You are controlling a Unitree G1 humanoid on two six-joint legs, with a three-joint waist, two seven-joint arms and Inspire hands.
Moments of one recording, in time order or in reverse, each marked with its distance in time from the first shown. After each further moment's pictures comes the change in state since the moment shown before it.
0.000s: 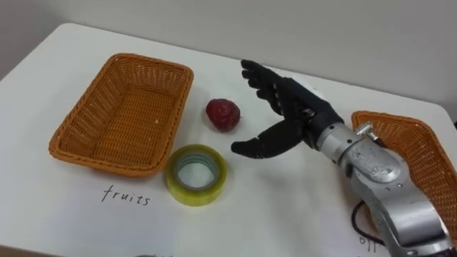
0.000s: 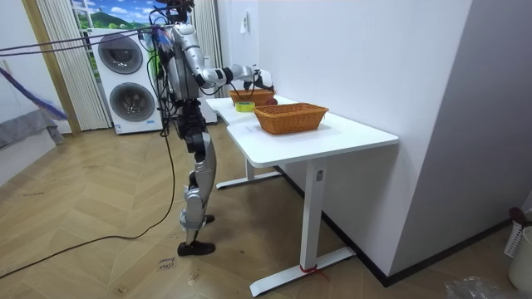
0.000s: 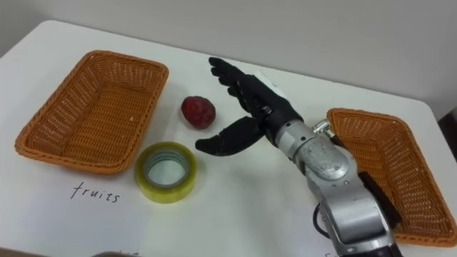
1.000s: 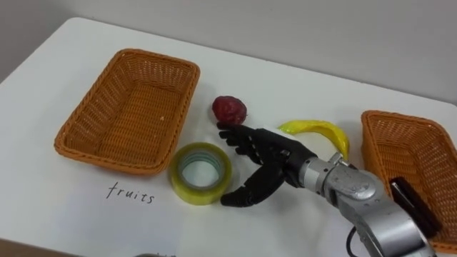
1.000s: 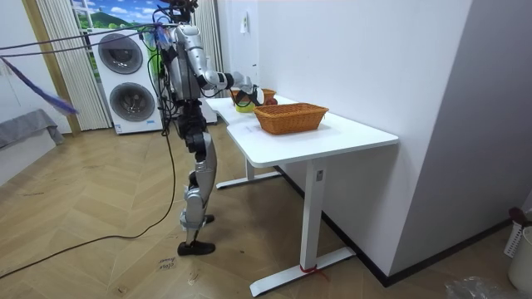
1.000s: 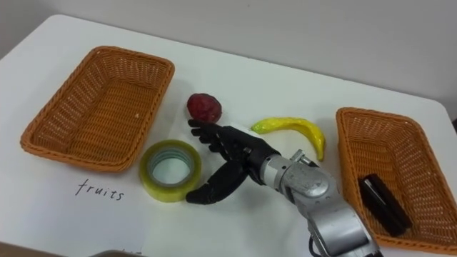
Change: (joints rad) left arm -0.003 -0.006 -0.067 -0.010 -0.006 0.050 0.019; right arm 0.036 0.005 0.071 0.078 -0.005 0.063 0.140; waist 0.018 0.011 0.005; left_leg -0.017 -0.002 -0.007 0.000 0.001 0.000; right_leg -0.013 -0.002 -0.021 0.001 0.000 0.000
